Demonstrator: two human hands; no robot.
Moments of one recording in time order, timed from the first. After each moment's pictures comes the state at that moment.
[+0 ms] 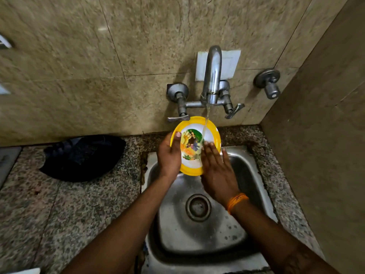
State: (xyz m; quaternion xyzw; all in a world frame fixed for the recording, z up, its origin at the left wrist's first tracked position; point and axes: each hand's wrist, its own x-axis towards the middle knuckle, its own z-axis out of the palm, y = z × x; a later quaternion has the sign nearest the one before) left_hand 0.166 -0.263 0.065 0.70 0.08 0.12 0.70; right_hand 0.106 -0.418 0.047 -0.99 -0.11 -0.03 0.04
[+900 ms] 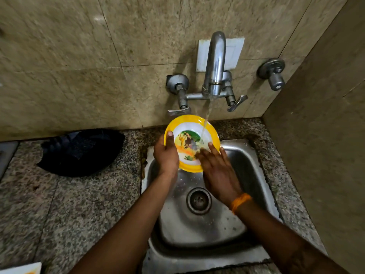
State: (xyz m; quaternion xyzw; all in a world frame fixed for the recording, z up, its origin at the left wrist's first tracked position) left_hand 0.163 -0.260 0.051 0.64 0.26 0.07 0.72; right_hand 0.093 -0.425 0.033 -0.98 -0.18 -0.09 0.09
